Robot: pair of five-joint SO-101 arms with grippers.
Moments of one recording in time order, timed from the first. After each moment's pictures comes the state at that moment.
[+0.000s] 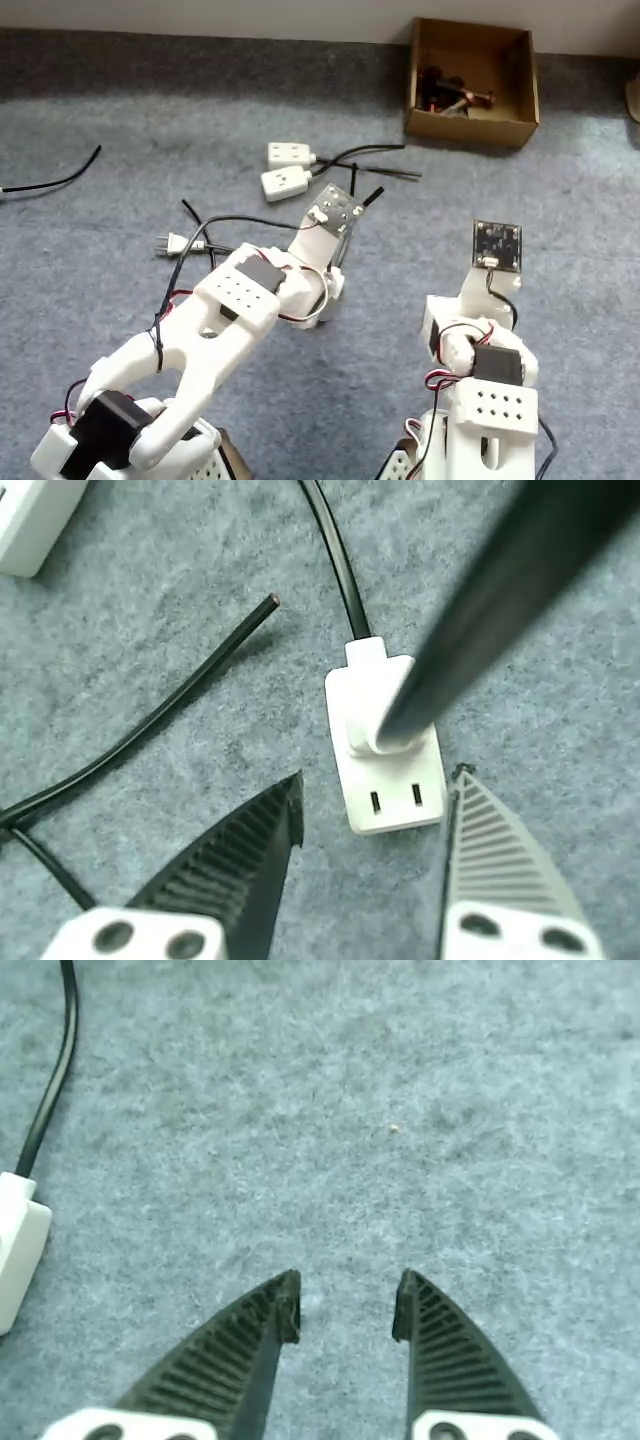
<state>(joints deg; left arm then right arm) 27.2 -16.0 47.3 44.1 1.7 2.6 -67.7 75.7 53.9 3.6</state>
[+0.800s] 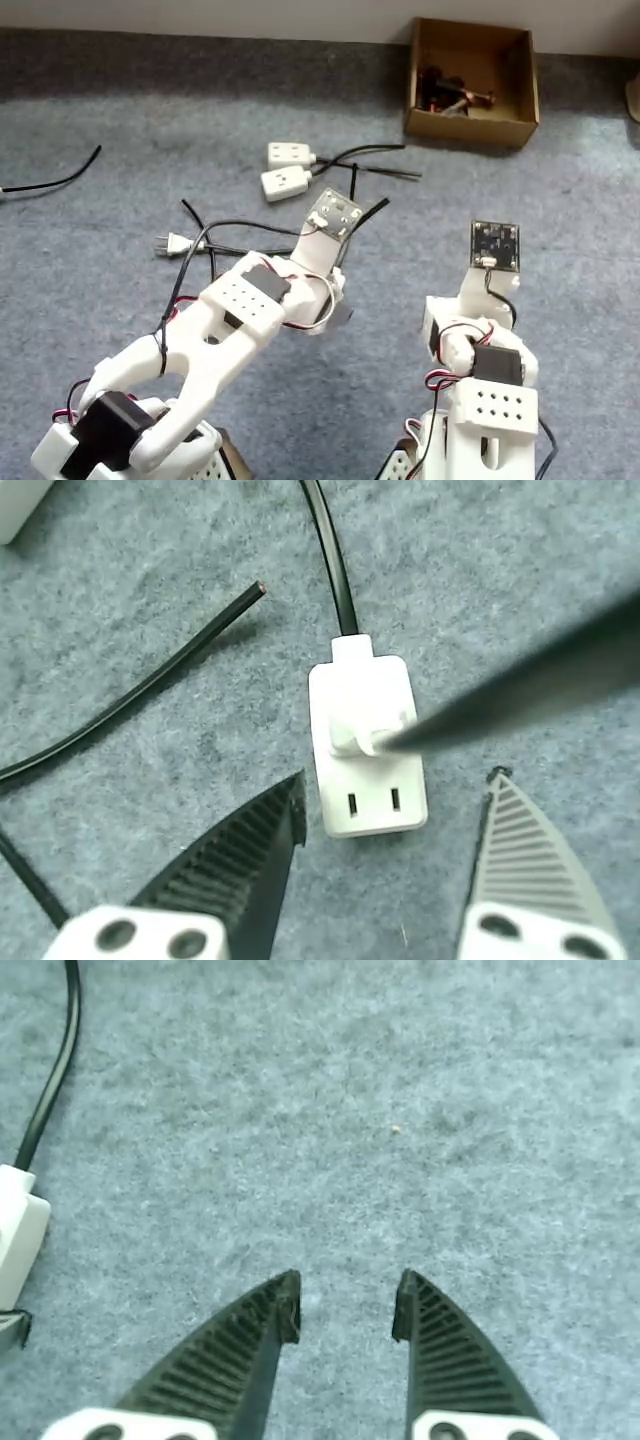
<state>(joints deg) 29.3 -16.0 50.5 39.9 8.6 2.6 -67.7 75.7 53.9 5.1</state>
